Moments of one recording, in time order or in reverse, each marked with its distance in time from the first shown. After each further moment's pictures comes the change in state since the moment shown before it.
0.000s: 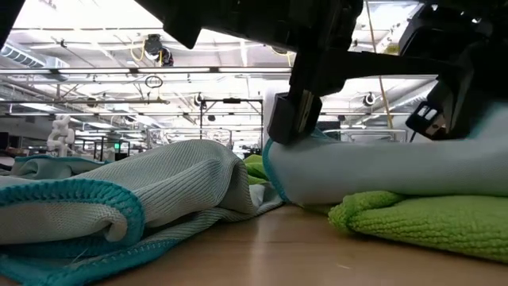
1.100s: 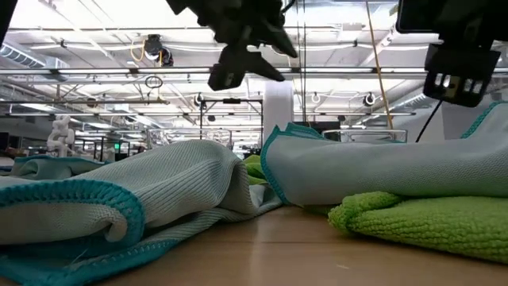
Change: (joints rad) left arm 0.313 -0.369 0.000 -0.795 0.156 0.413; right arm 0.028 -0.170 0.065 -0.065 0.066 0.350
